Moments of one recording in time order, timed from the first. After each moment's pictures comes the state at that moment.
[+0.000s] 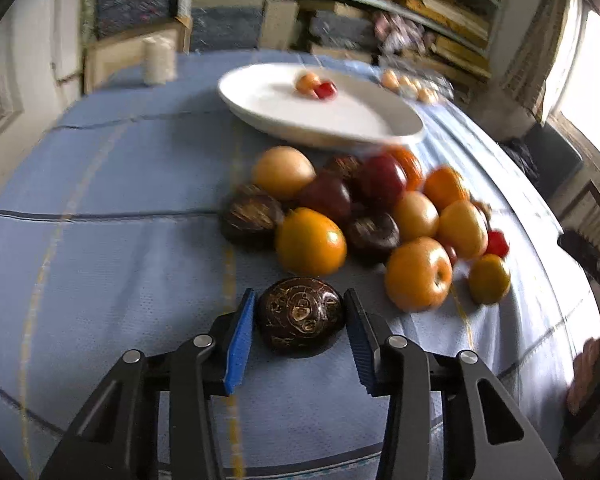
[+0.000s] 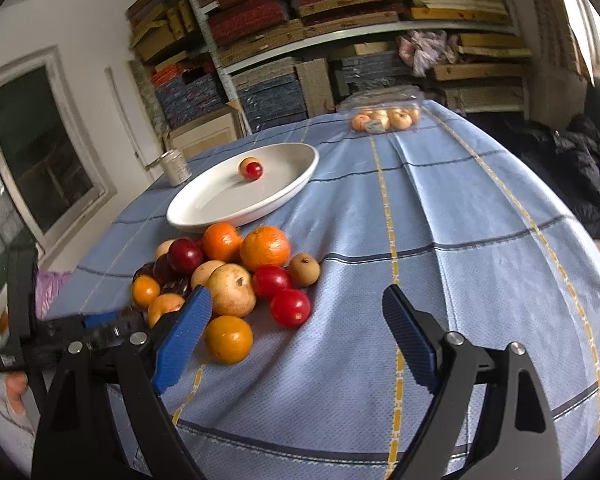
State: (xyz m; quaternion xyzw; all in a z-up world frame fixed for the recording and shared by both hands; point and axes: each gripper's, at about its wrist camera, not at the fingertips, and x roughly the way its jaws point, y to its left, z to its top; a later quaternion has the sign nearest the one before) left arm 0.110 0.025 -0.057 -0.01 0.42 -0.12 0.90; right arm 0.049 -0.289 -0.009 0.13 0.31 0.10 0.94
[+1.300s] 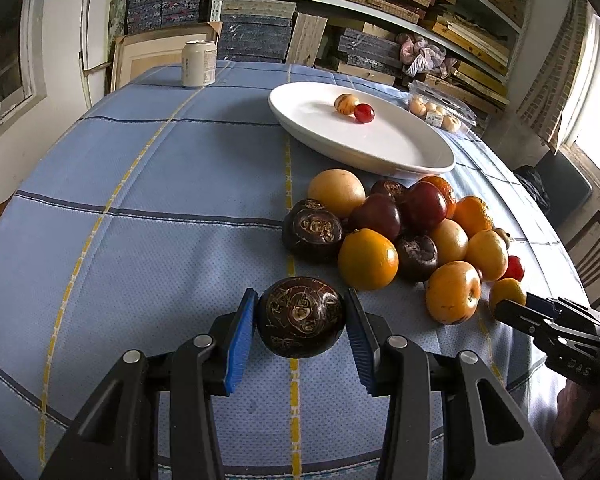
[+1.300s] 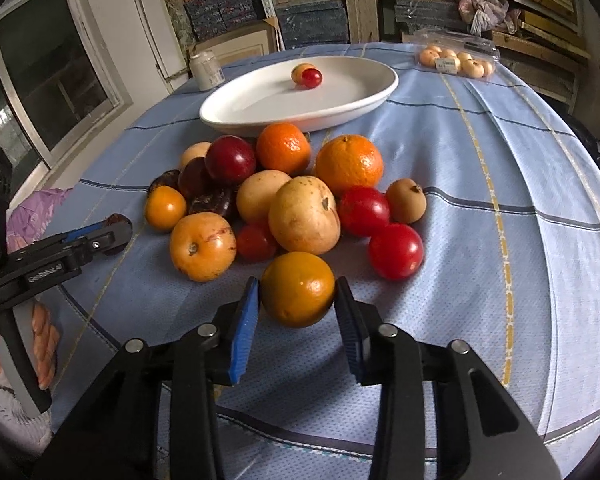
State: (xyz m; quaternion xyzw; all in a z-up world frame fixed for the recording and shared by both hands) left arm 0.114 0.057 -0.056 -0.04 0.41 -0.10 0.90; right arm 0.083 -0.213 -0.037 0.05 0.42 0.15 0.89
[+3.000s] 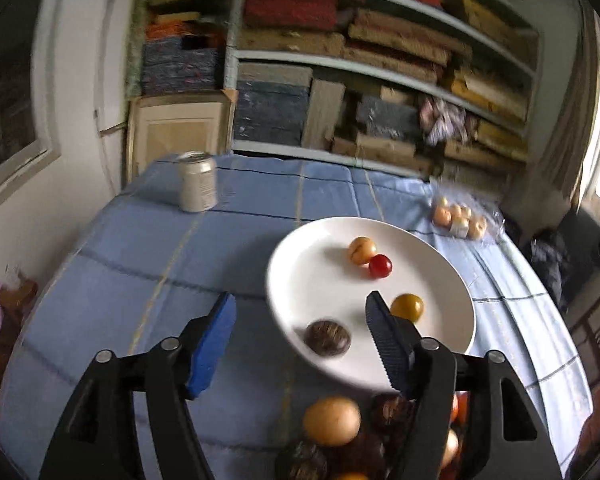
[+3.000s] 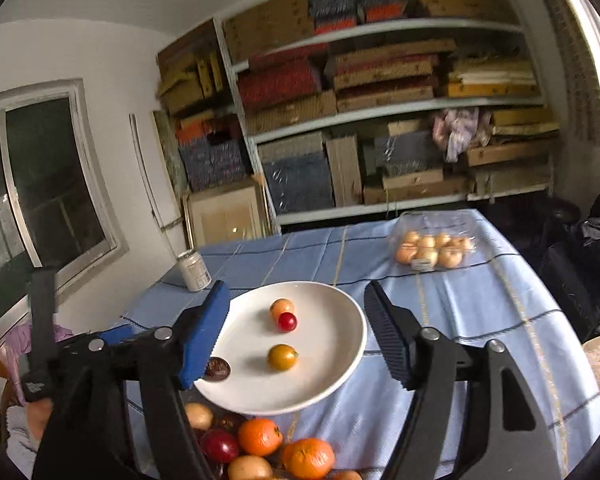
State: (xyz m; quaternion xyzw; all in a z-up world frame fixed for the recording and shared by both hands) left arm 0.220 0.041 0.031 -0.05 0.31 -0.05 0.95; right arm 0.164 -0.266 0.098 0.11 0.18 0.11 0.97
